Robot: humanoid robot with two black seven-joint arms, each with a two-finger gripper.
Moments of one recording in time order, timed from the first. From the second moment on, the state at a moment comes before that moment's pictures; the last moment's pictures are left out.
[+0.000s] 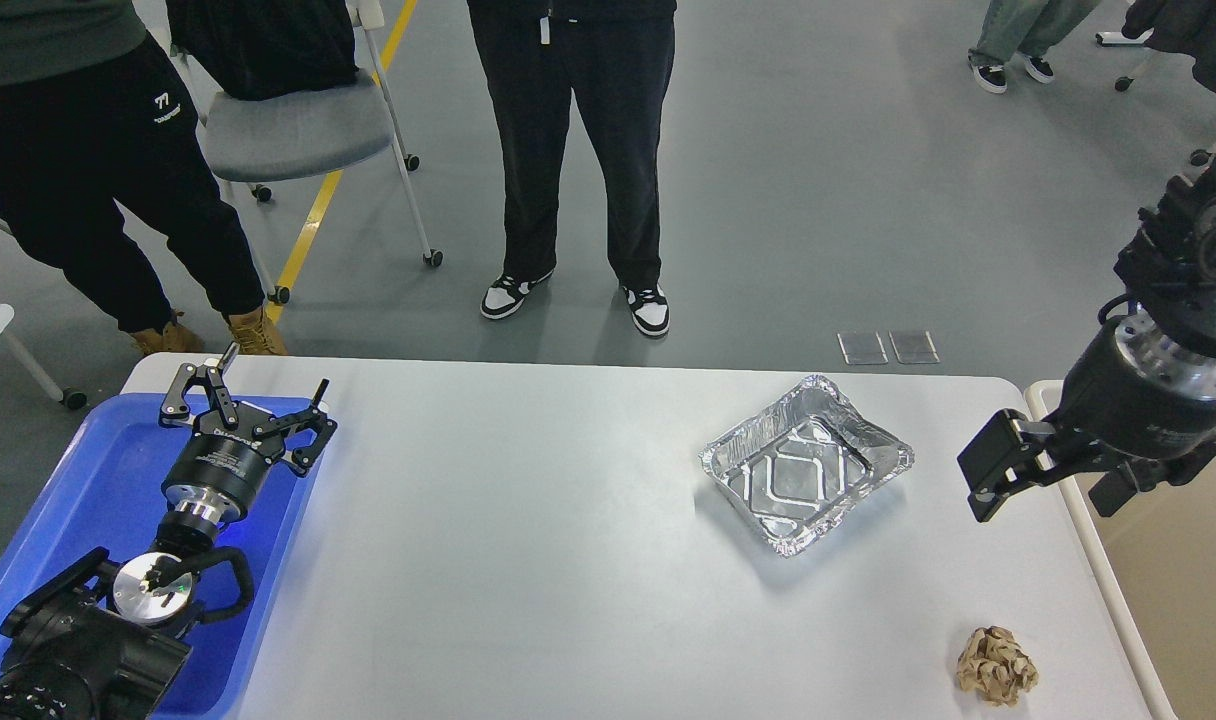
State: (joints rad) left arm -0.51 0.27 -1.03 -0.34 -0.22 -0.79 -0.18; right arm 2.26 -0.49 -1.29 1.56 -0.33 0.74 0.01
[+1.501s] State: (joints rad) left arm -0.51 0.28 -1.02 -0.34 -0.22 -0.79 -0.19; right arm 1.58 -0.28 -0.94 0.88 -0.58 0.48 0.01
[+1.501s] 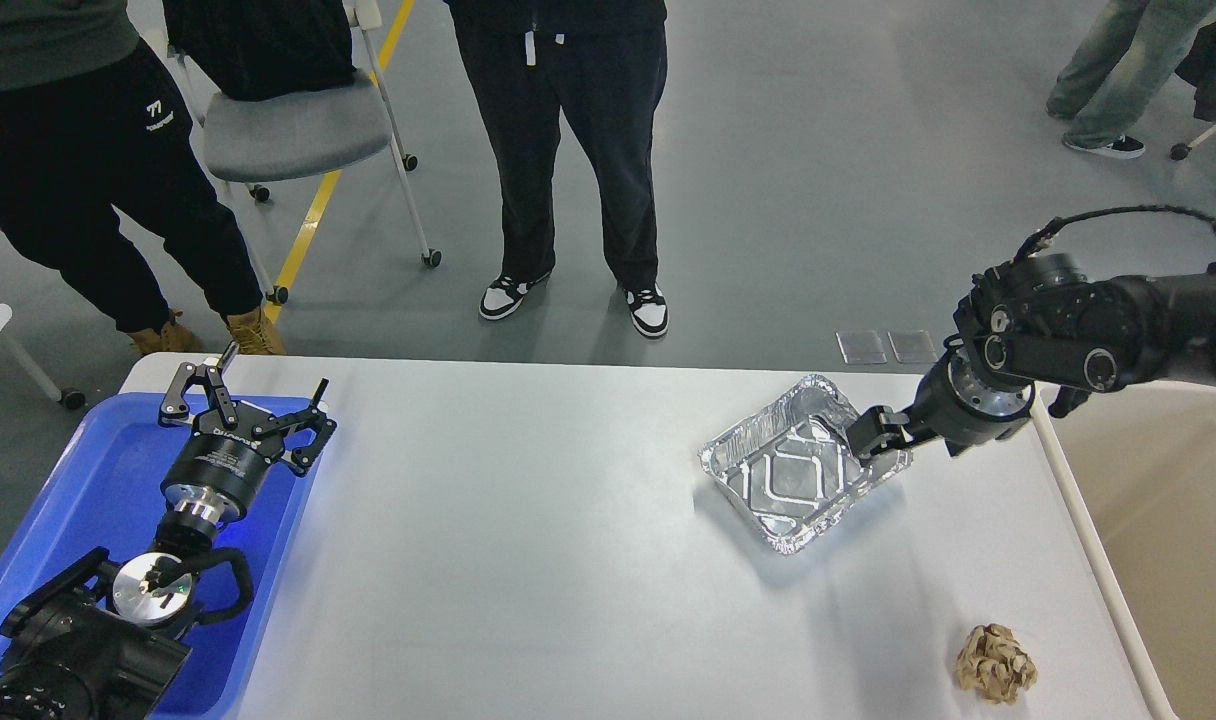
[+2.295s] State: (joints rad) left arm -0.51 0.28 -1.02 -0.34 -0.22 -0.79 -0.19; right arm 1.24 -0.10 -0.90 0.54 -0.80 -0.01 0.01
